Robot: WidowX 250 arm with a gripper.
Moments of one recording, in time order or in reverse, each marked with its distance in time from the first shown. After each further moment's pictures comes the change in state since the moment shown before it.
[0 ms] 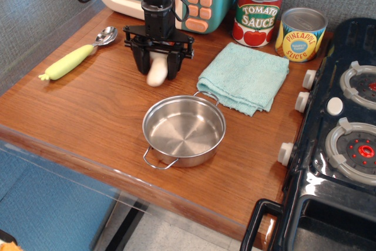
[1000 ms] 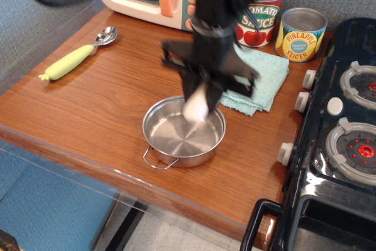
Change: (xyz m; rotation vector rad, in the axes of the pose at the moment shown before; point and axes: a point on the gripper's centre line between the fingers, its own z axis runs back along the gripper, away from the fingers) arm -0.120 -0.111 0.077 0.019 -0.107 -0.198
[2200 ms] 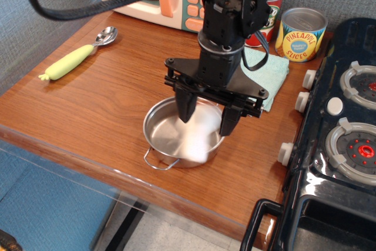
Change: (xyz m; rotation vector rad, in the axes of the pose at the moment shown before) arm -0.013 -0.003 0.000 0.006 0.036 0.058
